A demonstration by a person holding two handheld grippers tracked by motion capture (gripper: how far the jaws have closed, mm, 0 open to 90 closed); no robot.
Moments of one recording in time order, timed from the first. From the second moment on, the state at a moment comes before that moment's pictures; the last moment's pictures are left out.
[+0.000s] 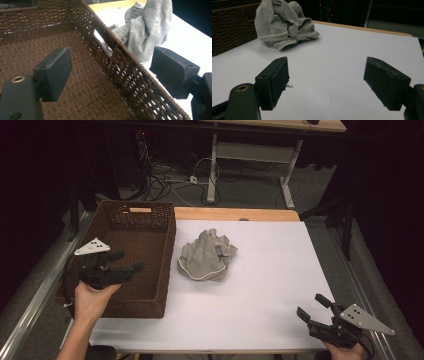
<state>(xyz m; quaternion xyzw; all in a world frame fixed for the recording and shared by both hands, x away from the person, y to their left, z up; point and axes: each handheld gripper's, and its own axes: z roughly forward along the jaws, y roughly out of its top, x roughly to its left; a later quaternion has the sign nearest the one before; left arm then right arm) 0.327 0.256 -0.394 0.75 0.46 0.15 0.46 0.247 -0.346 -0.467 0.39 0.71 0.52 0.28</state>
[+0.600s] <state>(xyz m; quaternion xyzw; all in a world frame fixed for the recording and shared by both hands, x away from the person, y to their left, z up) 0.296 0.273 -0.410 0.72 0.47 0.18 0.48 0.247 -0.346 -0.467 0.40 0.70 0.52 0.28</state>
